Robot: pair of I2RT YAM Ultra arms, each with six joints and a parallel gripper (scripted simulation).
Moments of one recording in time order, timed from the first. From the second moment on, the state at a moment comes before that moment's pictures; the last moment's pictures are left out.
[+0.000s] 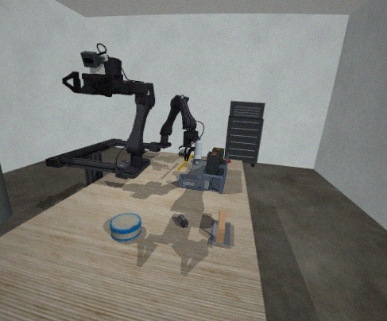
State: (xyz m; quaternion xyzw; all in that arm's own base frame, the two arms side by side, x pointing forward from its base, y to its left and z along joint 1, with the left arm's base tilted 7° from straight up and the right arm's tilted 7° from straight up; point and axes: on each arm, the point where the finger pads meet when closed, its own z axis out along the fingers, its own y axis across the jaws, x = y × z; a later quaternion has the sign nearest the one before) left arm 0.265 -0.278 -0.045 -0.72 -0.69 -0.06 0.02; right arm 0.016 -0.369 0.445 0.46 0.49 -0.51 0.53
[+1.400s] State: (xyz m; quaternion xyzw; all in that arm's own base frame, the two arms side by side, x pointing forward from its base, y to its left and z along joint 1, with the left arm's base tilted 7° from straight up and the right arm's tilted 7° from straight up) left arm 0.267 -0.277 -0.063 -0.72 -0.69 -0.06 0.02; right arm 0.016 -0.369 0.445 0.46 0.49 -0.51 0.53
